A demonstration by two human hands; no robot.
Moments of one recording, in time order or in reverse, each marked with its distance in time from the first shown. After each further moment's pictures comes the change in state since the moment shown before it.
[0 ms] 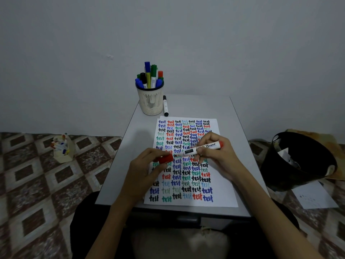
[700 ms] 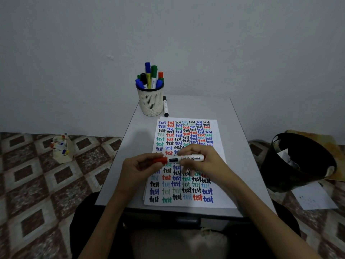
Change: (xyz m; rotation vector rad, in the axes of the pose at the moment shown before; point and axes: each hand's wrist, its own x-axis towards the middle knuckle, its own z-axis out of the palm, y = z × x) left_hand -0.003 0.002 -0.008 -0.539 0.067 -0.353; right_hand -0.006 0.002 0.032 -0.347 -0.085 0.114
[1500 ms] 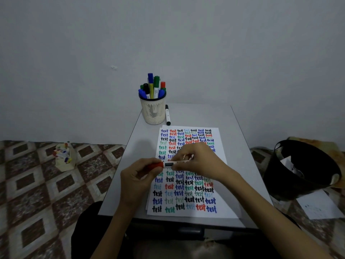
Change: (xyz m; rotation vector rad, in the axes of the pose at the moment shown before) left_hand 0.002 -0.004 0.001 0.227 0.192 0.258; right_hand 0.029 -0.030 0.007 -0.618 -0.089 -0.130
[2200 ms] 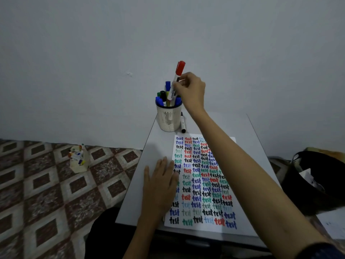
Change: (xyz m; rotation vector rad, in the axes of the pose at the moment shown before) left_hand 0.009 -0.018 0.016 0.874 -0.313 -0.216; right_hand 0.197 -0.040 -0.040 0.258 0.792 -0.032
